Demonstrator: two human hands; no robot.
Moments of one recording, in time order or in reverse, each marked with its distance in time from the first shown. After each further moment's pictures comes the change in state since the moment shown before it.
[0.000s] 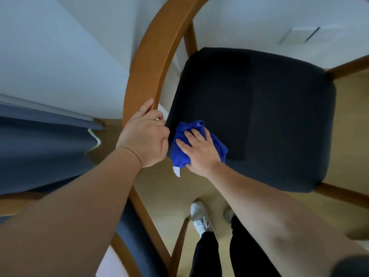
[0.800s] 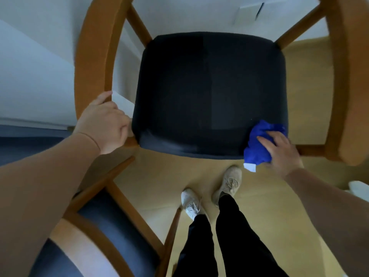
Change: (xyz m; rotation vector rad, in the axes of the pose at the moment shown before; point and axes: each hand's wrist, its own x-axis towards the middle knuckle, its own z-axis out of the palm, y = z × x) left_hand 0.004 0.008 -0.006 0.164 -0.168 0.144; right_hand -0.266 0.155 -0.007 0.053 0.063 0.512
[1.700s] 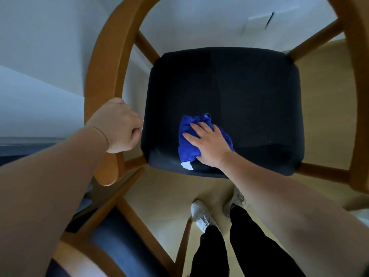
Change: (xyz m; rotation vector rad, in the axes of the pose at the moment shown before) left_hand 0.059 -0.047 -0.008 0.096 -0.080 0.155; right_hand 0.152 -0.175 -0.006 -0.022 -0.110 -0.344
